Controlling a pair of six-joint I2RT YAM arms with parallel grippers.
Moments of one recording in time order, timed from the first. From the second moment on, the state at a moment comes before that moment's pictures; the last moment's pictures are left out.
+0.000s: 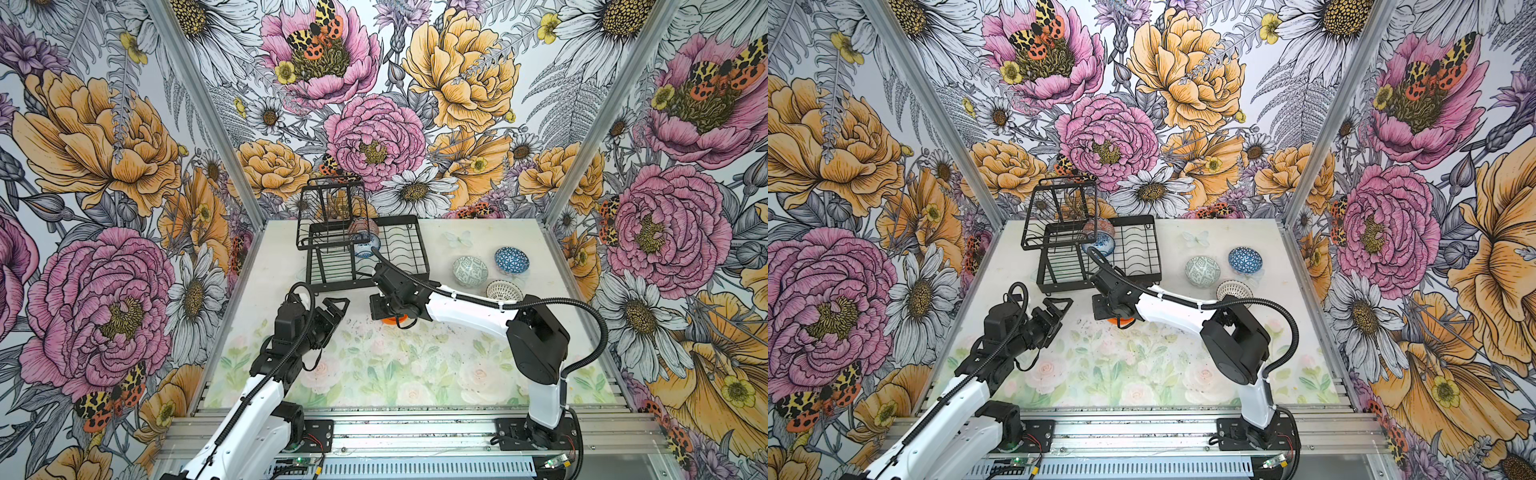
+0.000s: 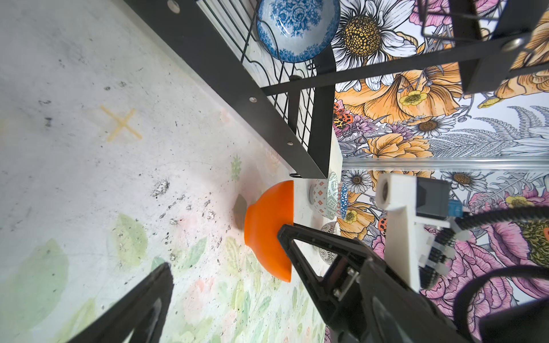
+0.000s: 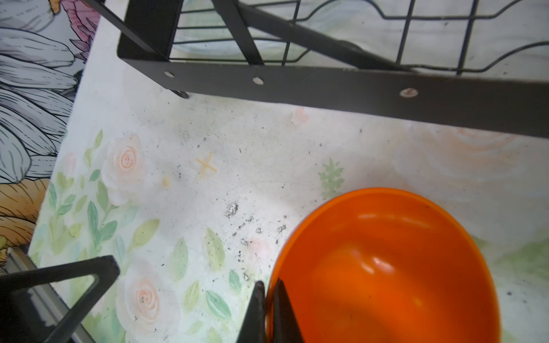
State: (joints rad) left arm -0.20 0.75 0.36 -0.15 0.31 -1.13; right arm 0.91 1.91 1.47 -0.44 -0.03 0.64
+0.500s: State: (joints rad) left arm -0.54 0.74 0.35 -0.04 0.10 -1.16; right arm 0.81 1.58 1.30 -0.32 0.03 0.87
